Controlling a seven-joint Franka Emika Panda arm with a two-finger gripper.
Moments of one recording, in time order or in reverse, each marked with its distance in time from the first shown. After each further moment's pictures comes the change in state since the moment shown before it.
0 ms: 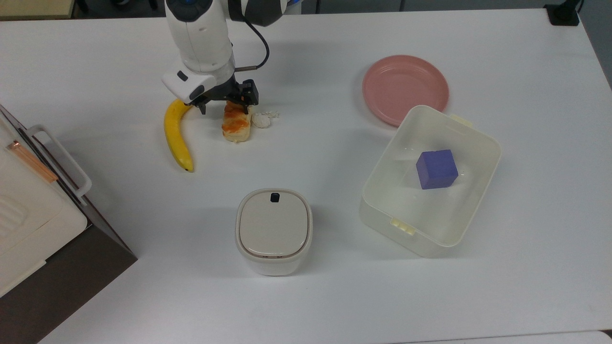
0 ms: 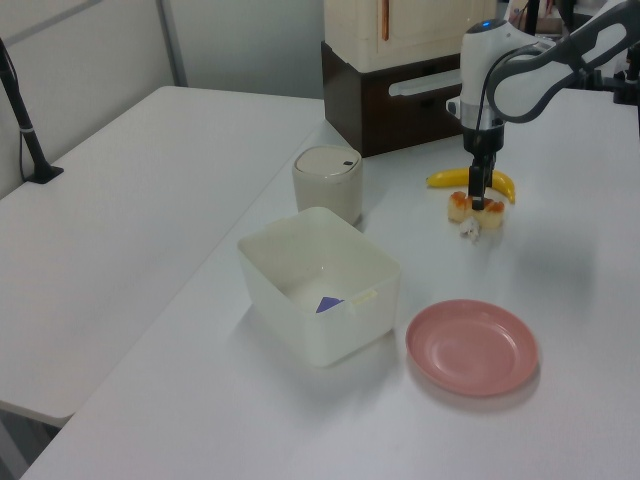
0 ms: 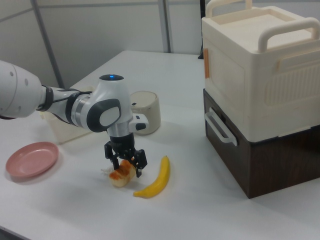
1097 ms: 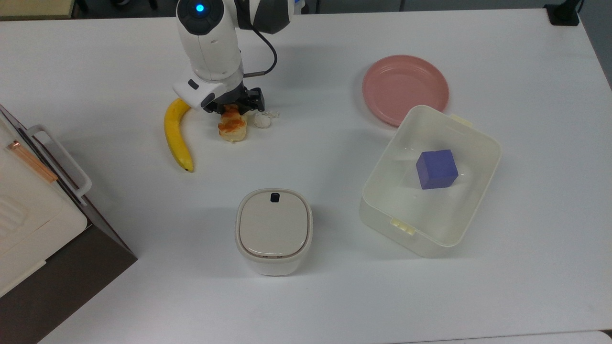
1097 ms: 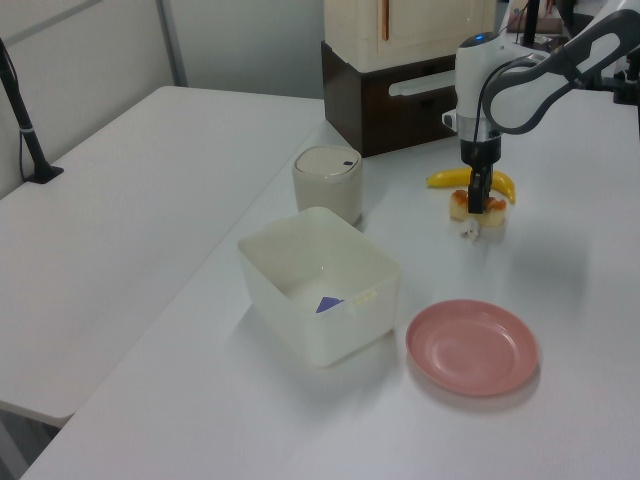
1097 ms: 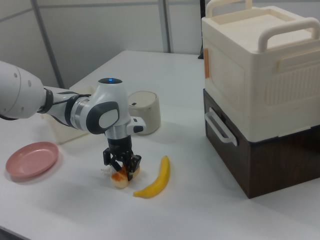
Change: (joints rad) arm 0.015 0.025 0.009 0.000 0.001 0.000 0.000
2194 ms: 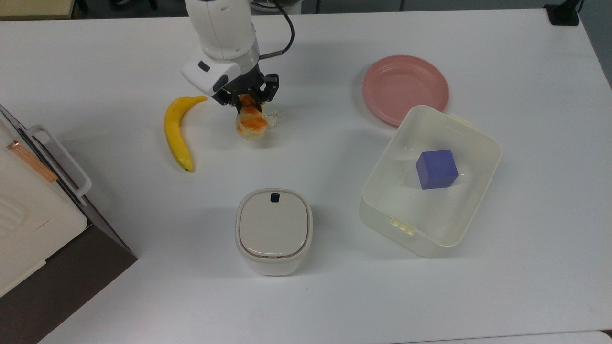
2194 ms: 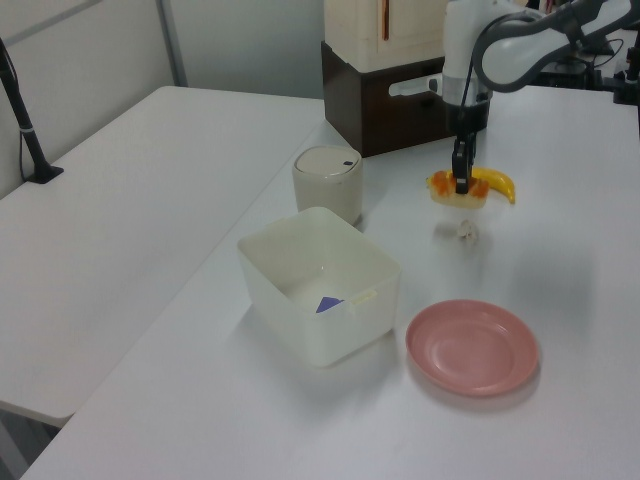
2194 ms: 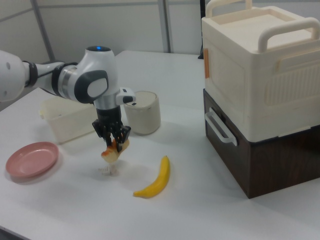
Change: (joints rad) arm 0.060 -0.063 0.006 0.145 0.074 -0.159 0.000
